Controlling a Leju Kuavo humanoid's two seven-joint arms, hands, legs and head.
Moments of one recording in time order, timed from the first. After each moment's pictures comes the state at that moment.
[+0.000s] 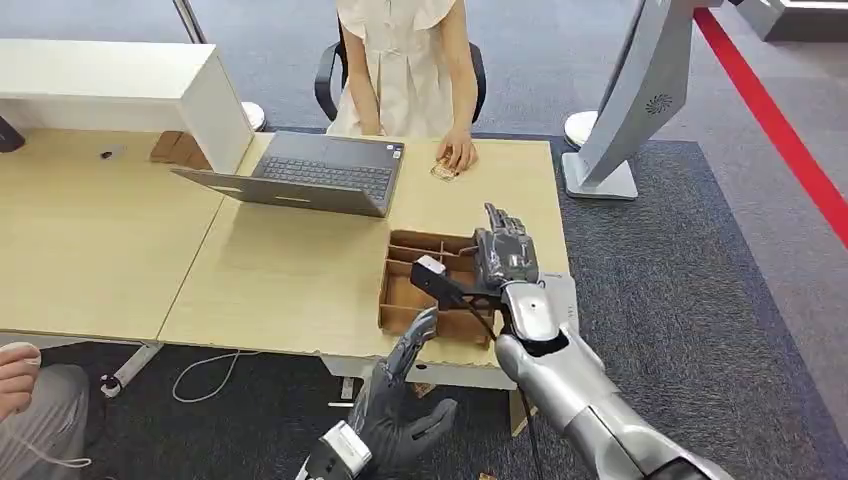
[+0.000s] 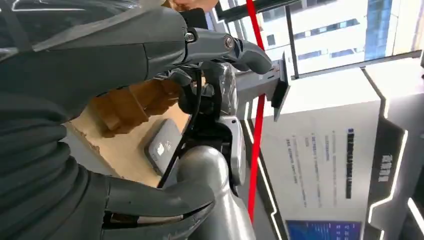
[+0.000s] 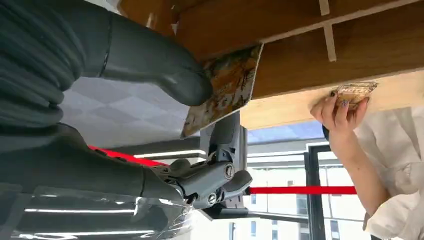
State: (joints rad) left arm -0.21 0.04 -1.03 -1.39 0.07 0.39 -0.54; right arm -0.68 0.03 0.90 -0.81 1.26 -0.37 0.31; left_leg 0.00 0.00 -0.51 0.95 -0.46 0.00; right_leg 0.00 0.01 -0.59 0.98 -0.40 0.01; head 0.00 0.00
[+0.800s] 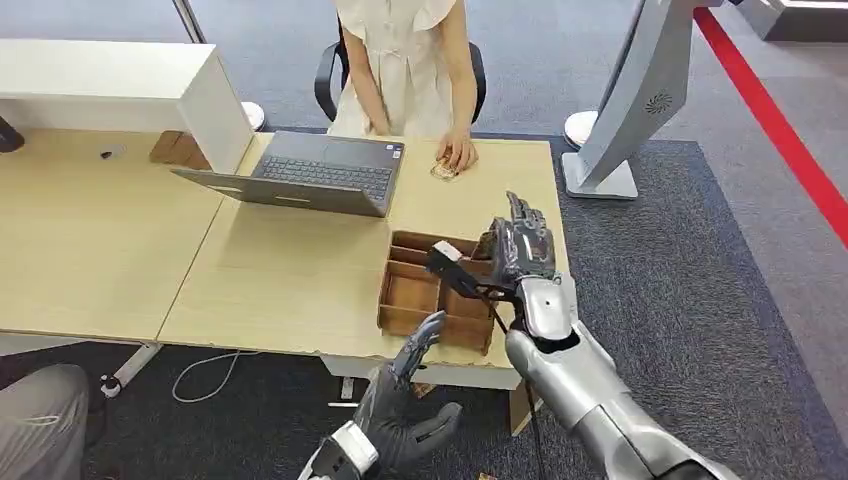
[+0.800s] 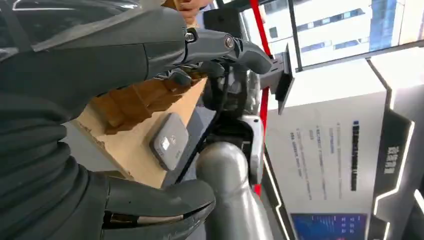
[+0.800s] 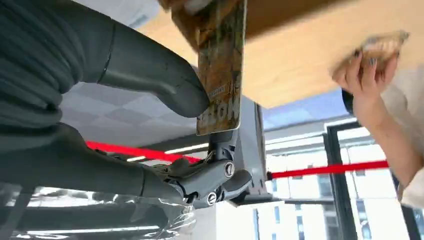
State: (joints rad) left arm -0.22 0.03 -1.03 -1.35 0.05 0.35 -0.54; right arm -0.67 0.00 0.86 -0.88 1.27 -0.44 0.37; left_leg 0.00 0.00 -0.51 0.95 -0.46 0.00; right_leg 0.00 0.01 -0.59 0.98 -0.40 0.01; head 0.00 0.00
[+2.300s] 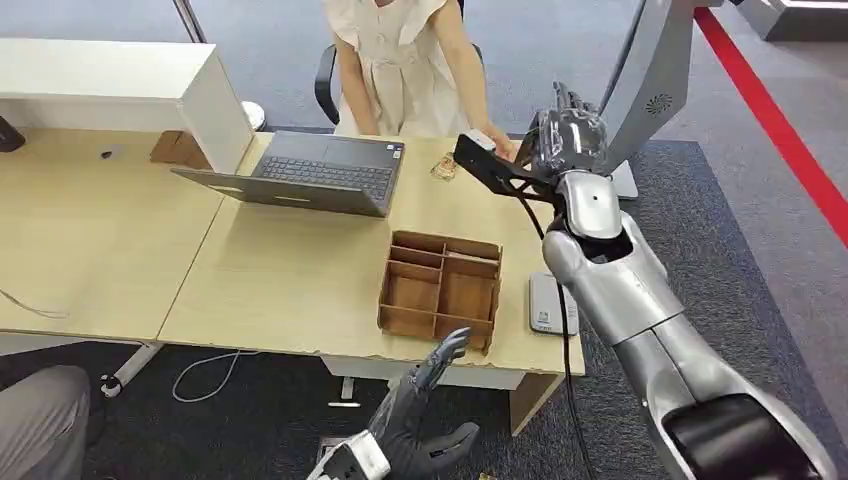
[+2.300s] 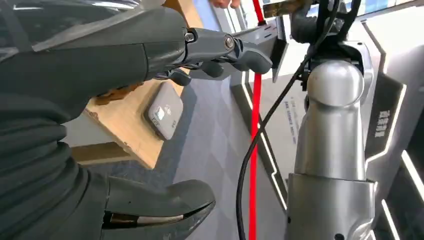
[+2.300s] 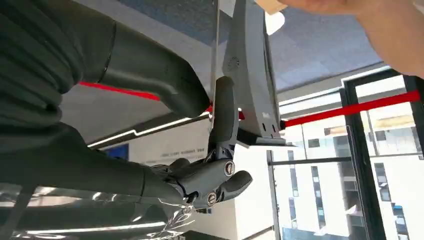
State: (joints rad) left arm -0.26 0.02 -1.09 -1.30 0.09 0.27 -0.58; right arm -0.94 -0.07 0.84 -0.98 1.22 -0.17 0.46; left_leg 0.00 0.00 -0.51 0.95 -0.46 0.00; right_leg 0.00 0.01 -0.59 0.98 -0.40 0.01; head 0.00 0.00
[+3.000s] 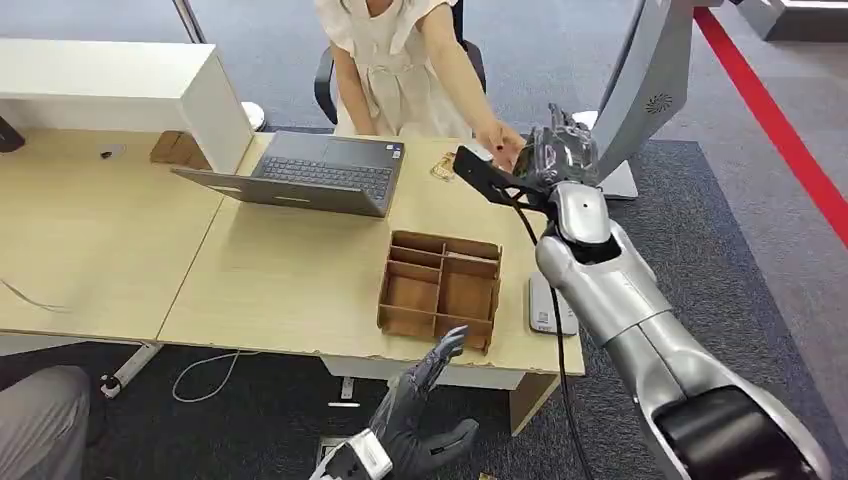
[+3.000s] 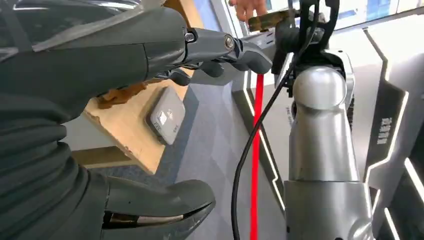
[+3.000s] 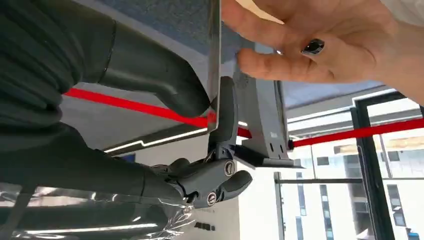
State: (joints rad) left arm -0.27 0.01 -1.10 -1.28 0.11 0.31 -0.60; right arm -0.95 -0.05 0.87 -0.85 1.17 -0.22 0.46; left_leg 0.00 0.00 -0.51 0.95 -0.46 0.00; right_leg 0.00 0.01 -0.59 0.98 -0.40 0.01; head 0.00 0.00
